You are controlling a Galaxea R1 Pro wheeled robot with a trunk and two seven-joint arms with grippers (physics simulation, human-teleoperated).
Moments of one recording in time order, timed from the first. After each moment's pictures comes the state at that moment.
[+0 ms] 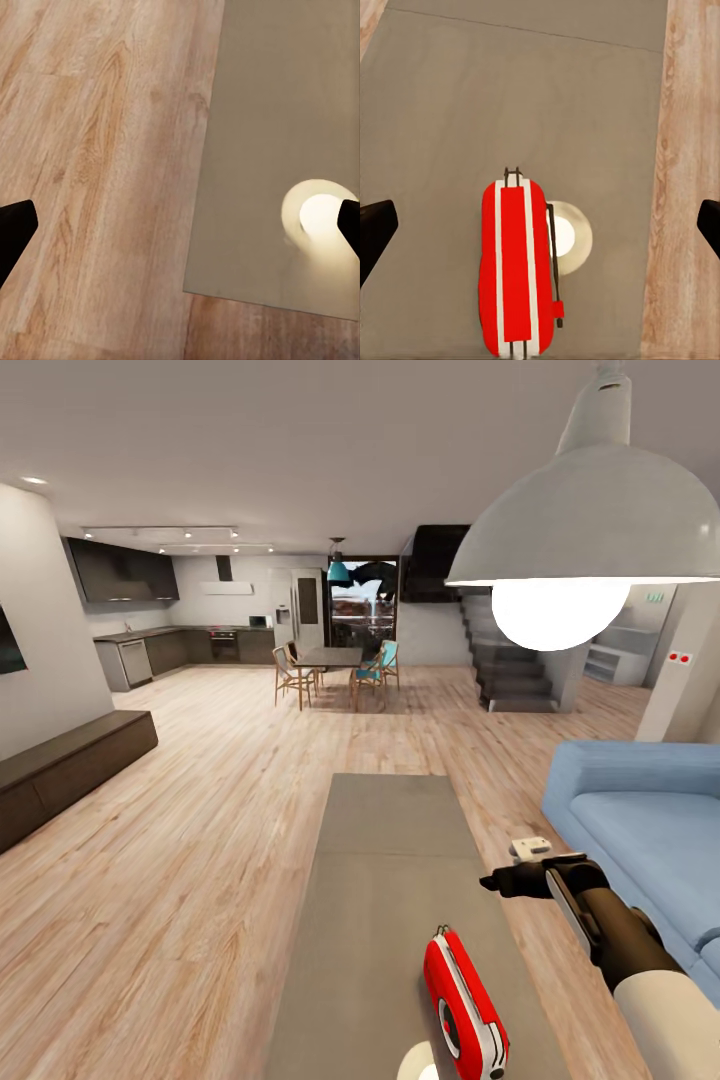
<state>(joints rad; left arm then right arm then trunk) 0.05 -0.07 -0.01 -0.66 -0.01 -0.27 0.17 -0.64 -0.23 0.05 -0.96 0.04 0.81 0.34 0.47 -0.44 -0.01</state>
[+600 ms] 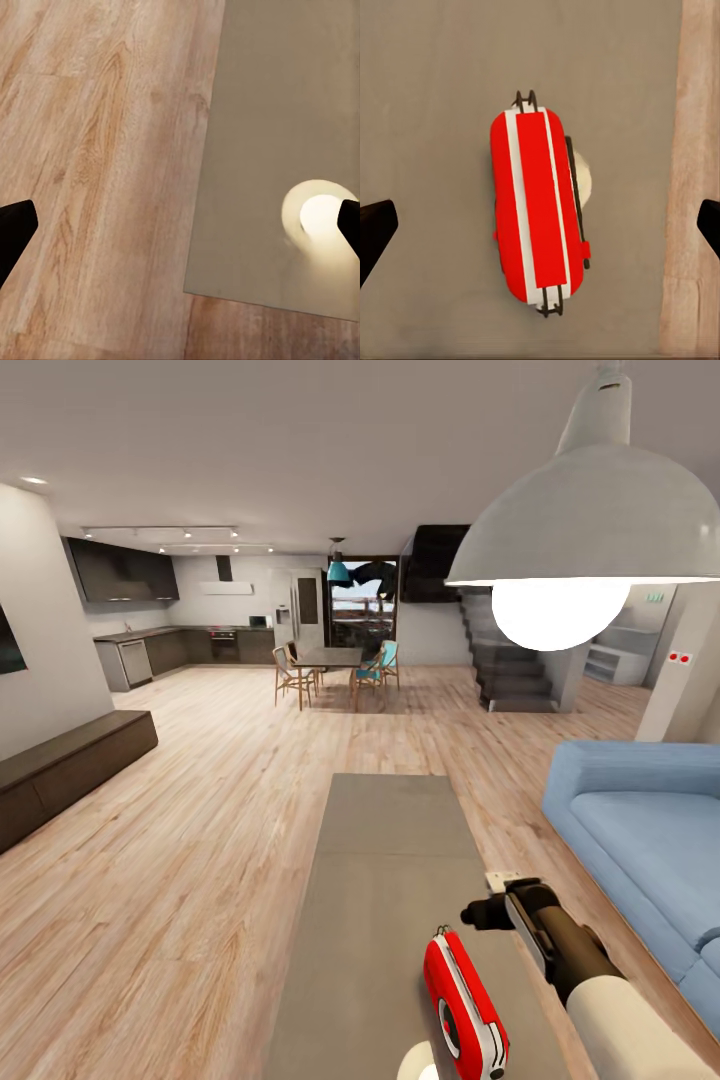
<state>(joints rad) 0.05 -0.07 -0.01 -0.66 -0.01 -0.27 0.17 -0.64 -0.09 0.06 -0.78 0.04 0.81 0.14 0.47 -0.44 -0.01</state>
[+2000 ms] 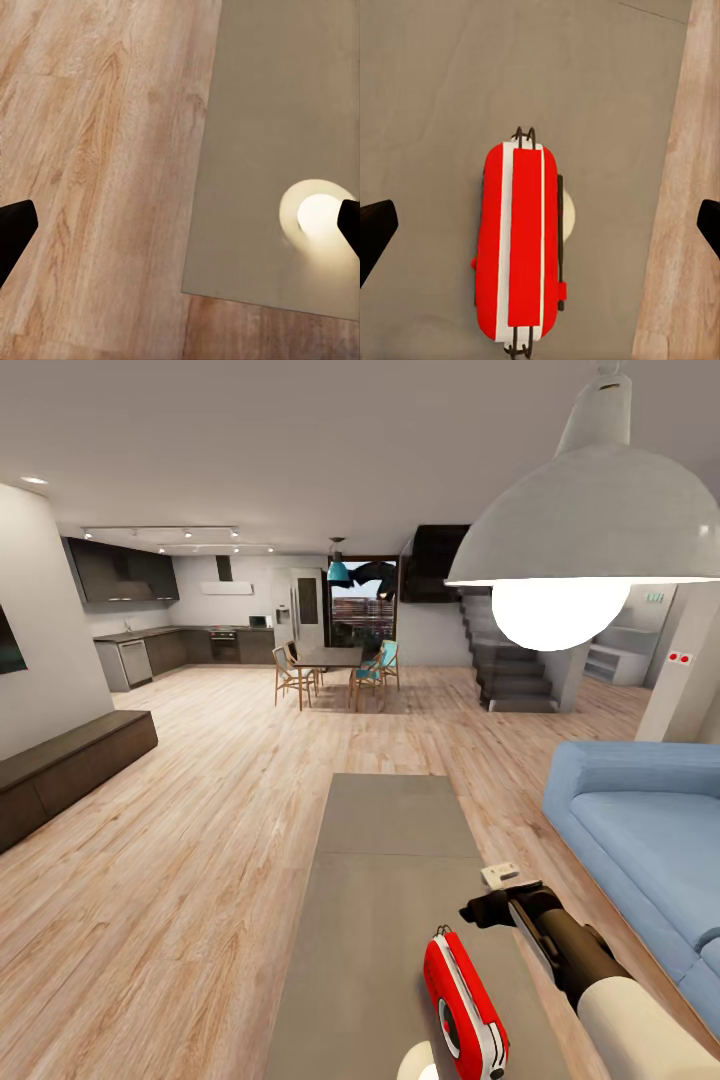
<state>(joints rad) 0.05 -0.06 -0.01 -0.66 -0.01 -0.27 0.16 -0.64 -0.14 0.16 -0.76 0.08 0.66 0.23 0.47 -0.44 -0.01</state>
